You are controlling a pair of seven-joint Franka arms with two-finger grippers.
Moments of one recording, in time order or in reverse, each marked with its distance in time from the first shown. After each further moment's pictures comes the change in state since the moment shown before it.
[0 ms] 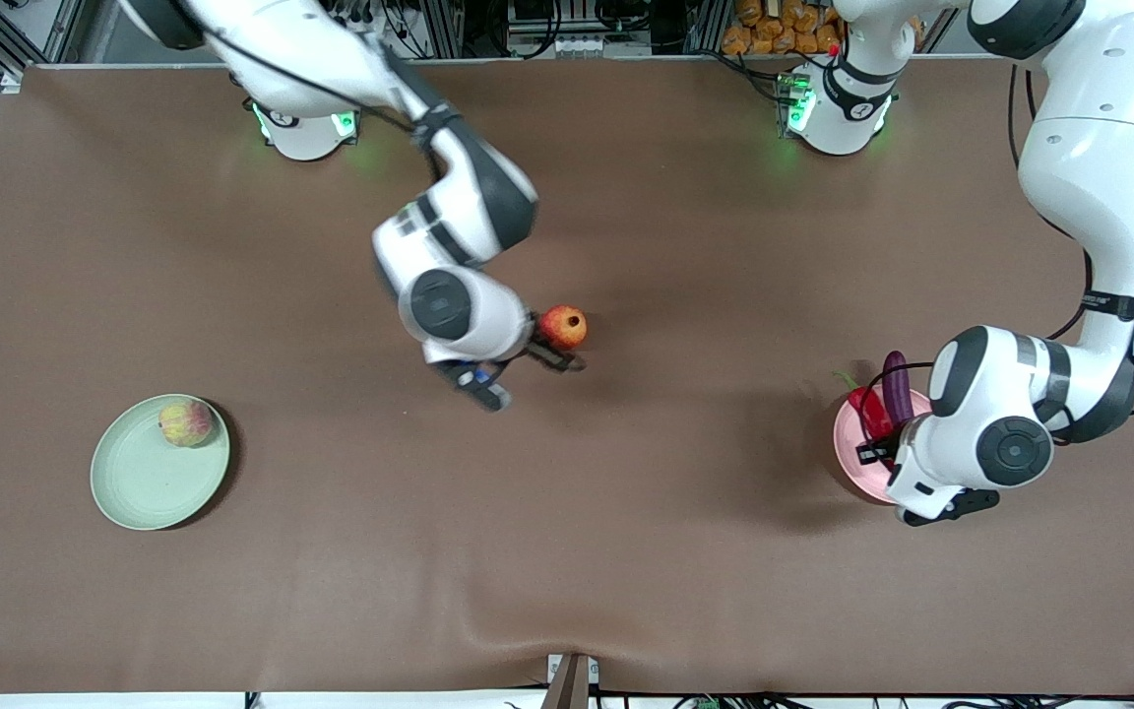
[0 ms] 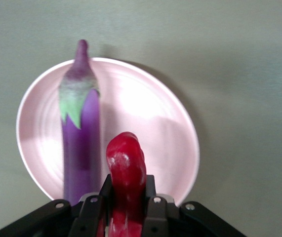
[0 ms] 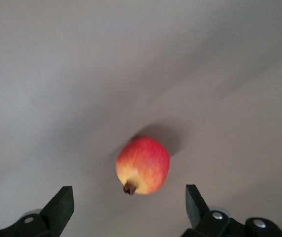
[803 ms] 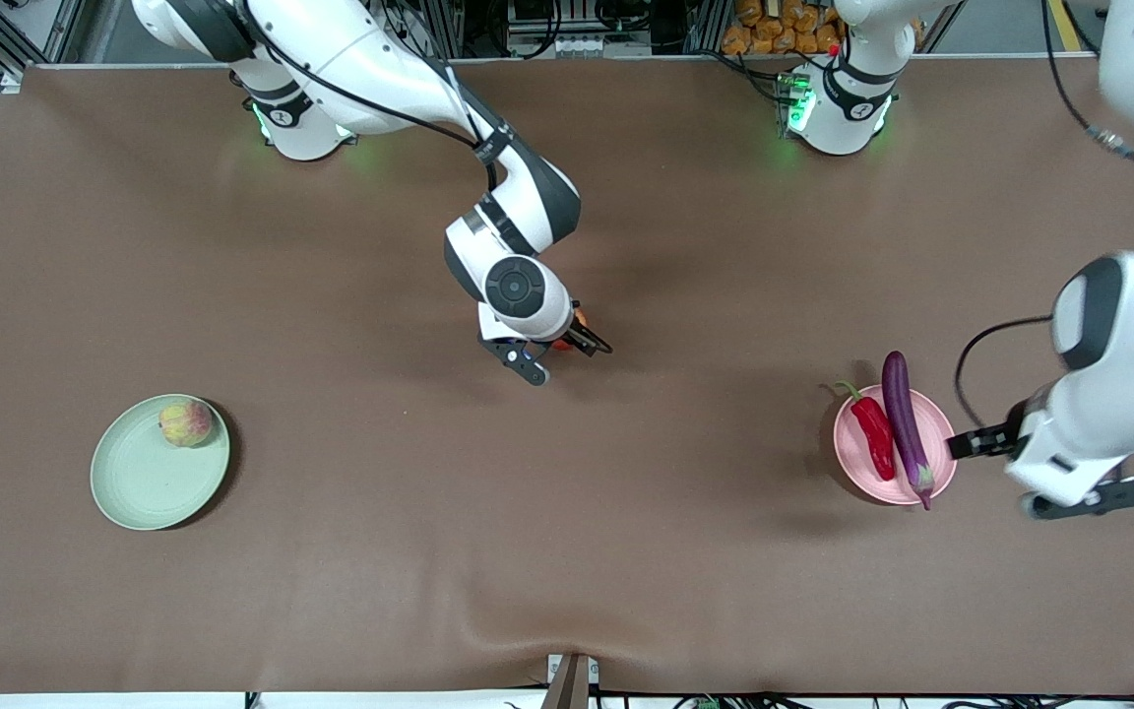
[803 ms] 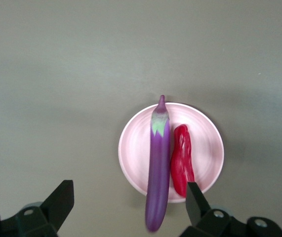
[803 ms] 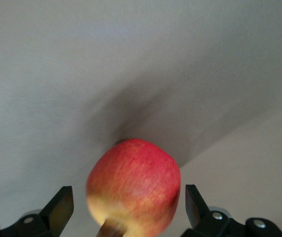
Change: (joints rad) left arm 0.070 -0.282 -0.013 0.031 -0.017 -0.099 0.187; right arm 0.088 0.089 -0.004 -0.112 -0.035 0.201 0.105
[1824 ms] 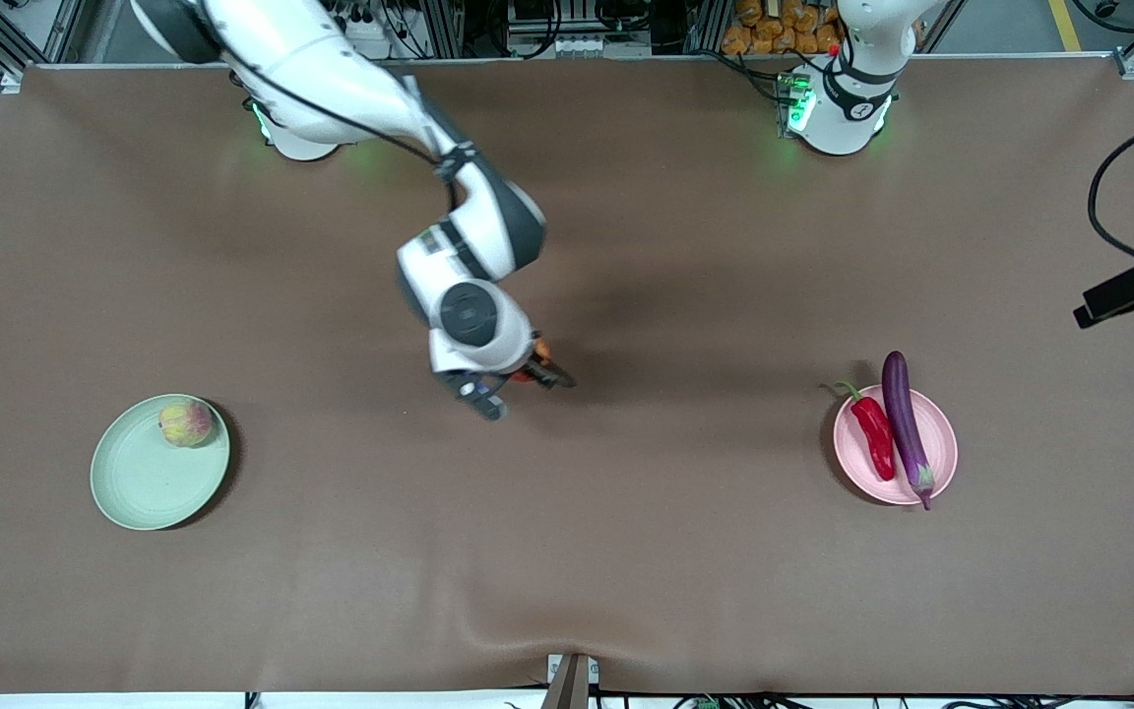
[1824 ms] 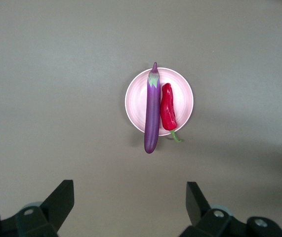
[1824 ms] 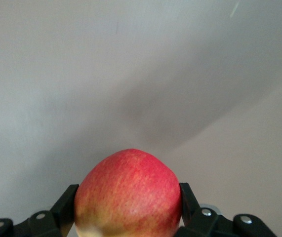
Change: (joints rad) left arm 0.163 -0.357 -0.016 -0.006 -0.312 -0.244 0.201; right arm -0.180 -0.081 -0.022 0.072 -0.082 -0.158 -0.175
